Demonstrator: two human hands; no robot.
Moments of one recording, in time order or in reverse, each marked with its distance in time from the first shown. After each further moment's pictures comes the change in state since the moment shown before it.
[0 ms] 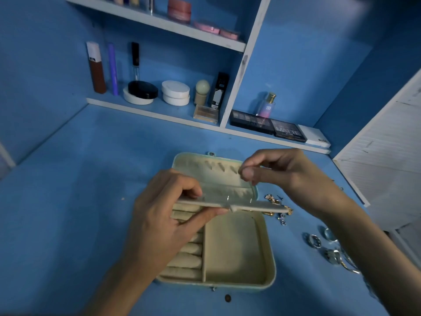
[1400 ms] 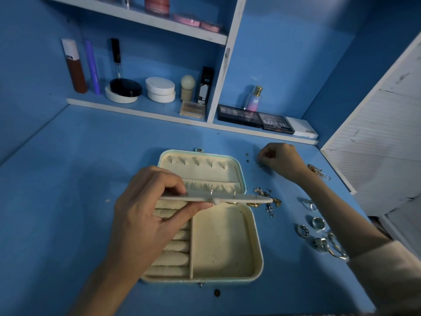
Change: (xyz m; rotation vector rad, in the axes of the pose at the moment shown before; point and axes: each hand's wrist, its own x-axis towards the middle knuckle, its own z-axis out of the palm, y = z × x) left_hand 0.000 0.000 0.001 0.024 -0.014 -0.007; right_hand 0.049 0.110 -0.075 -0.736 0.345 0.242
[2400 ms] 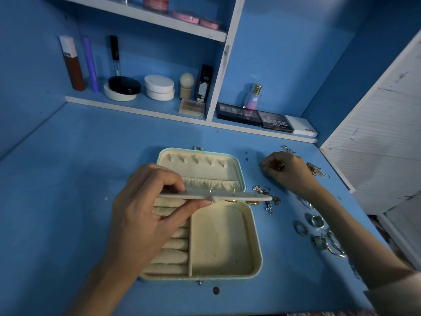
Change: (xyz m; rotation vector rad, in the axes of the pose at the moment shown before) left_hand -0.001 -0.001 0.002 0.037 0.010 -0.004; right_hand -0.034 0.016 0.002 -0.008 0.060 -0.151
